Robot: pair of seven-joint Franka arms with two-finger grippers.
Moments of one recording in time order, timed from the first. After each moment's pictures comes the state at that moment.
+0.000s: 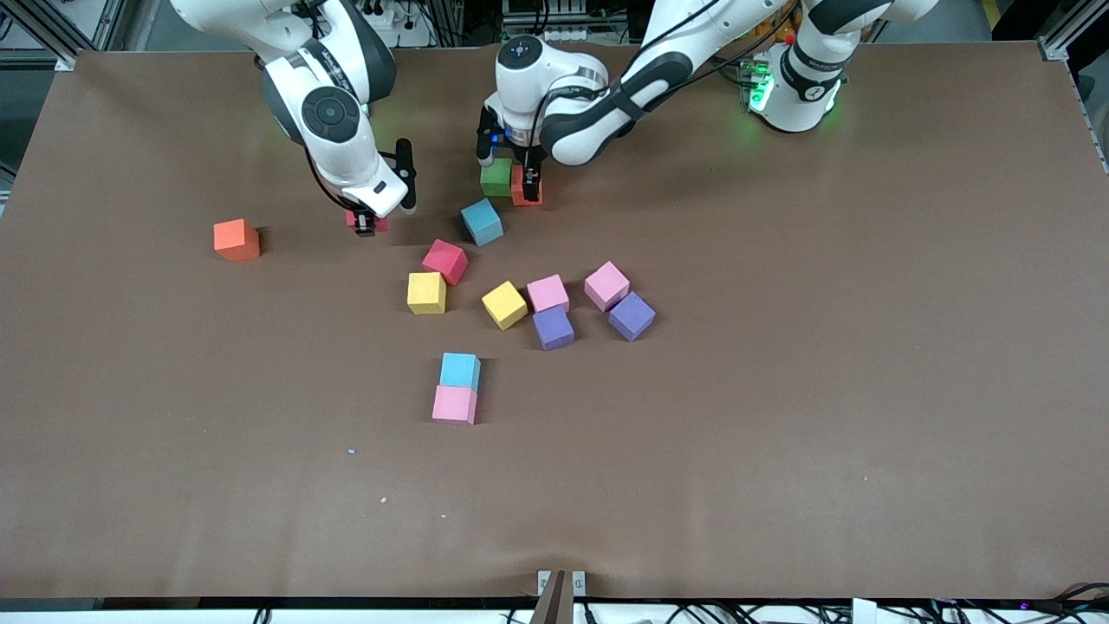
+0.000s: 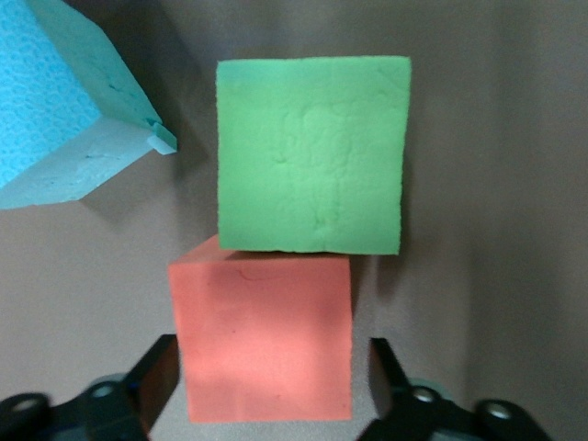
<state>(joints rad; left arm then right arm) -0.52 0.71 -0.76 -1.93 0.71 2.36 -0.07 0.55 -0.11 -0.02 -2.53 -0.14 2.19 -1.09</state>
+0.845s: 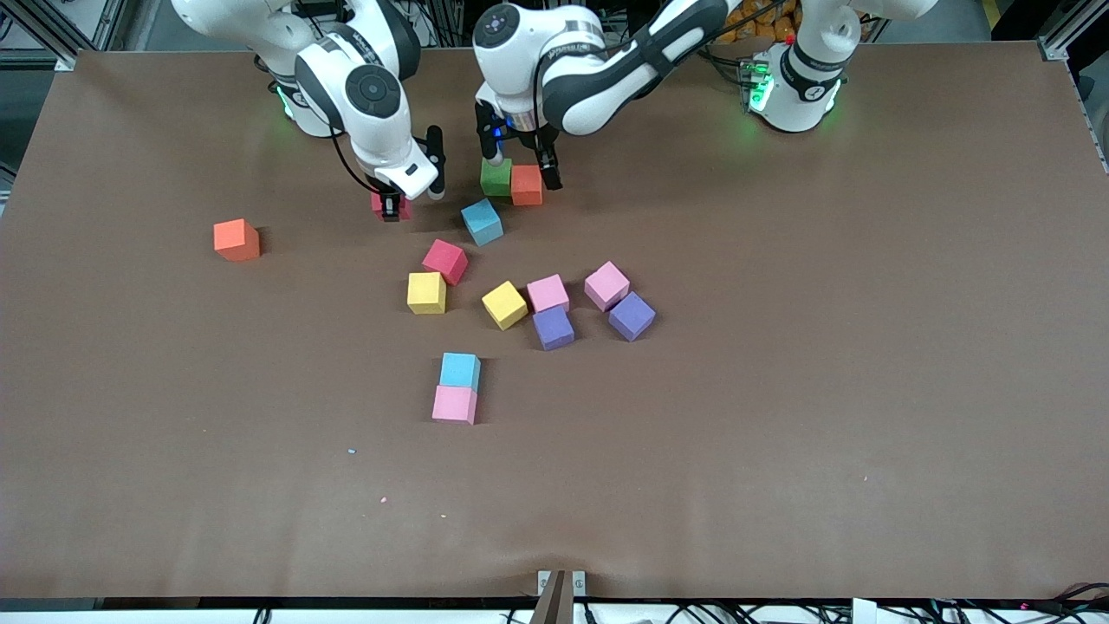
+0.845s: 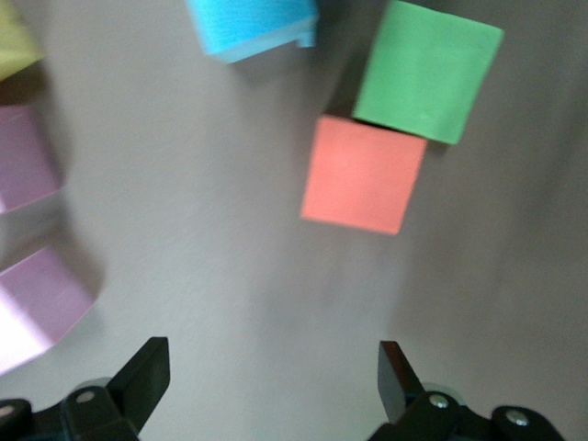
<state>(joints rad) -0.47 0.53 -0.80 -1.77 0.43 1.90 -0.08 0.69 -0.11 -0.02 -2.55 -0.14 2.20 -0.89</state>
